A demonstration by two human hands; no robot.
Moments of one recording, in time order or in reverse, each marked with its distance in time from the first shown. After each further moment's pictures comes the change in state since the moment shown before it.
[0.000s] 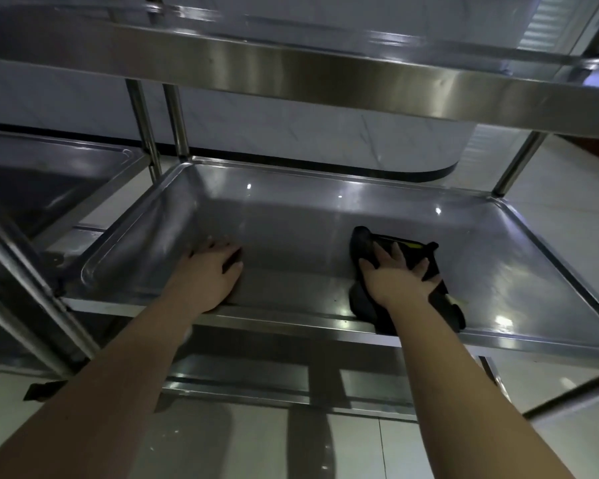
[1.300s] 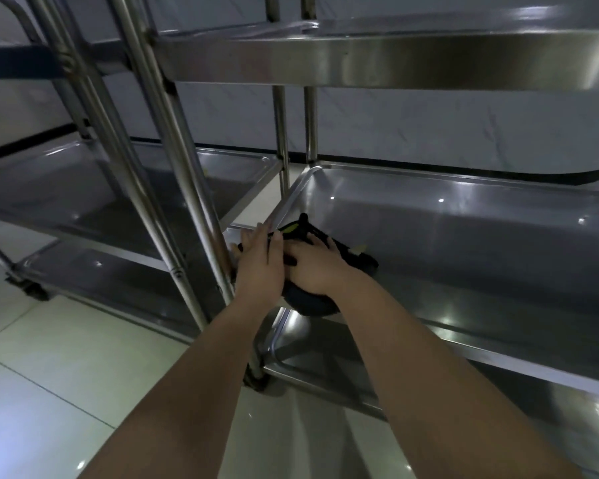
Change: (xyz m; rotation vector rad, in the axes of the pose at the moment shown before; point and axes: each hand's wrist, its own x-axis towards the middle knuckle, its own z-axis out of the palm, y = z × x) left_hand -0.039 -0.106 -0.043 -0.565 0.449 -0.291; right_hand -0.085 -0.285 0.079 0.079 -0.203 -1.017
